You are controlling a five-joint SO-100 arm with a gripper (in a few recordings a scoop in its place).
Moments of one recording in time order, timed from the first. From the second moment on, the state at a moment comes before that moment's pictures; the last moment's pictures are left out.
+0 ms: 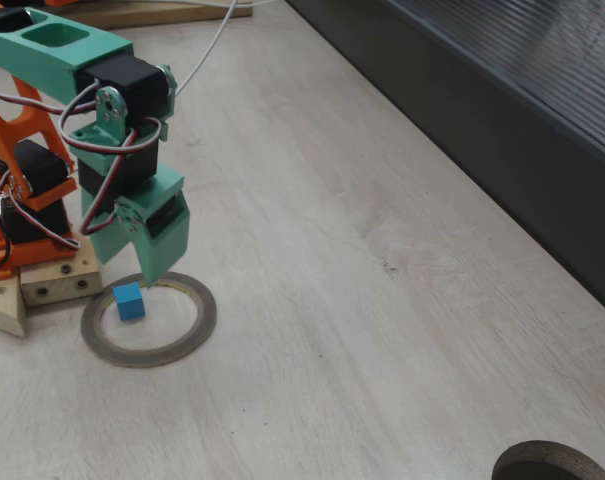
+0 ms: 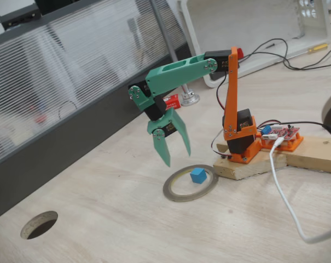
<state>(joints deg) 50.8 106.3 109.7 105.3 82.6</state>
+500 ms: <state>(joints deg) 51.0 106.3 109.7 107.1 82.6</state>
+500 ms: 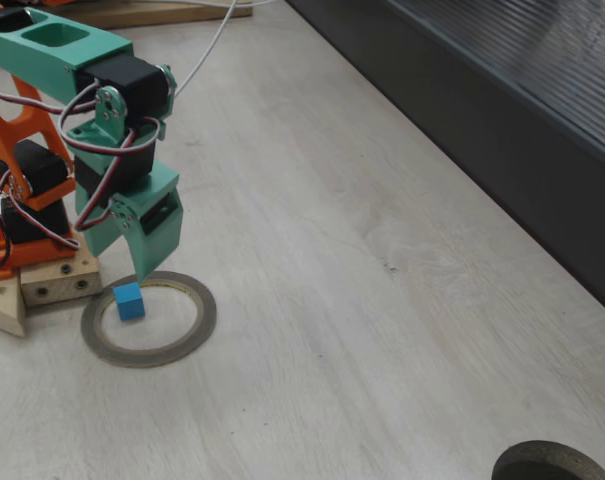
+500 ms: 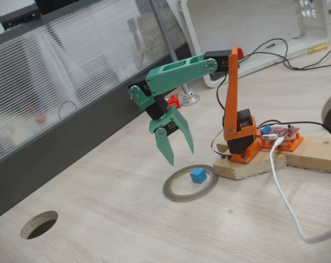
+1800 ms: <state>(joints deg) 60.3 106.3 109.7 107.2 82.6</state>
